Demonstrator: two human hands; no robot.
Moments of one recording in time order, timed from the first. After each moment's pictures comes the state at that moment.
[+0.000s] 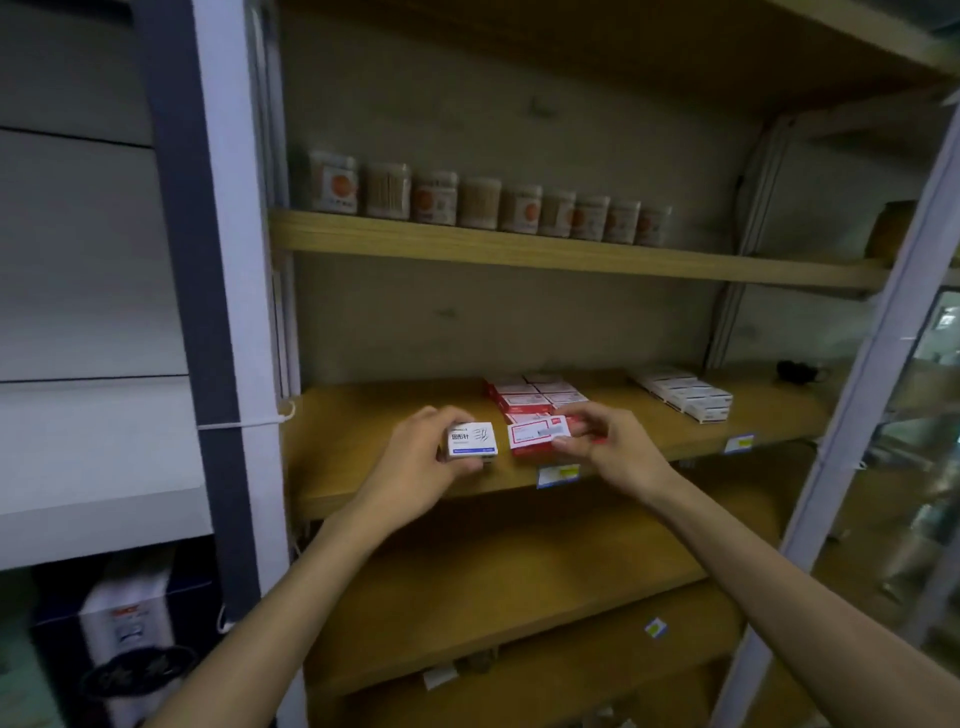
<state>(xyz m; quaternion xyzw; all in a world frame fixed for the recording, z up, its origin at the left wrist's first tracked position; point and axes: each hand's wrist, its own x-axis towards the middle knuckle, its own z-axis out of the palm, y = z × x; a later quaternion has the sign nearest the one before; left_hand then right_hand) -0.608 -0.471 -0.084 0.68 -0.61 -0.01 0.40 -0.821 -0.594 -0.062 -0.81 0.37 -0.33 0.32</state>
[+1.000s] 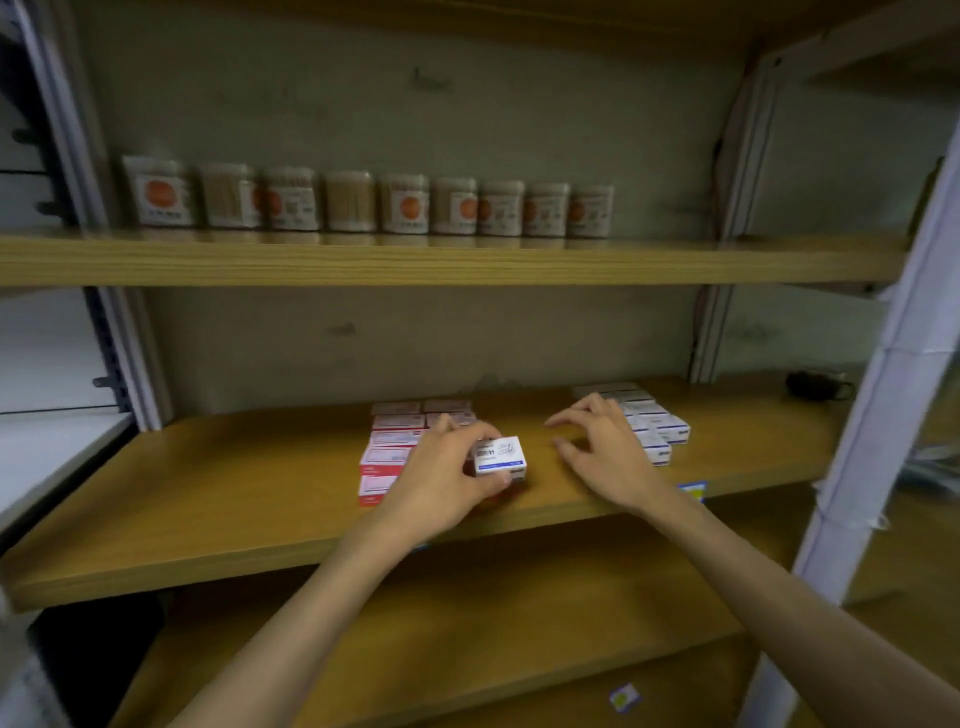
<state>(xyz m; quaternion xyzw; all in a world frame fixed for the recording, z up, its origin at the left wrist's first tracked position) -0.758 -0.662 -0.068 0.73 -0.60 -0.01 0.34 -0.919 -0.831 -0.075 -0.90 0.32 -0.29 0.07</state>
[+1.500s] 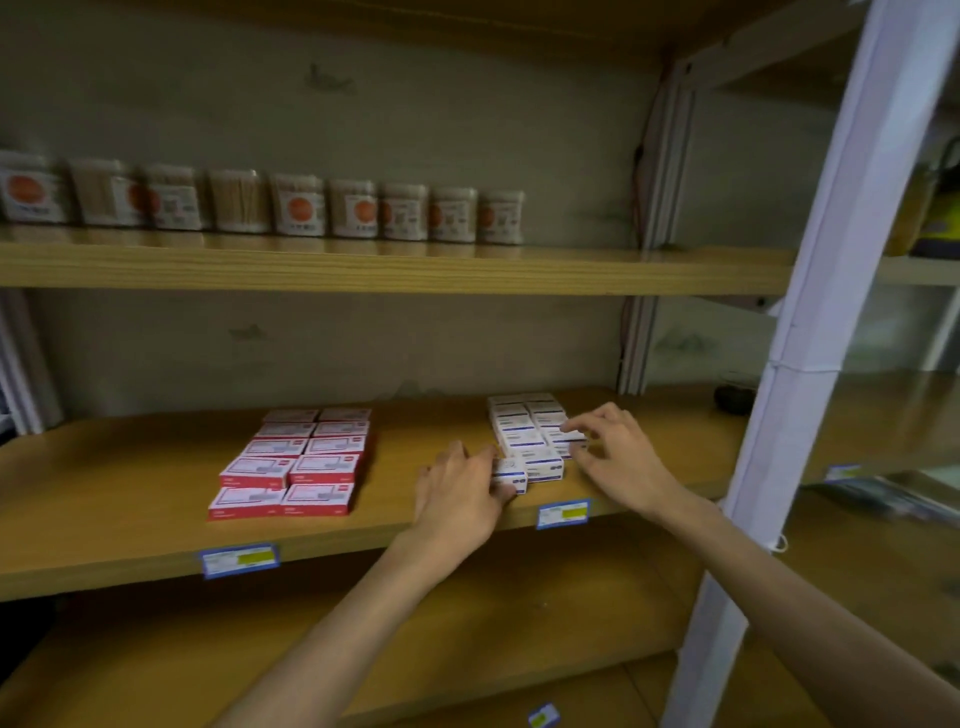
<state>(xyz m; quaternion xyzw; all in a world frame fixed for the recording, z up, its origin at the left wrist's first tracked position) -0.890 -0.783 -0.085 0.82 -0.53 0.04 0.23 -1.044 -0.934 -0.069 -0.90 0.32 -0.27 0.08</state>
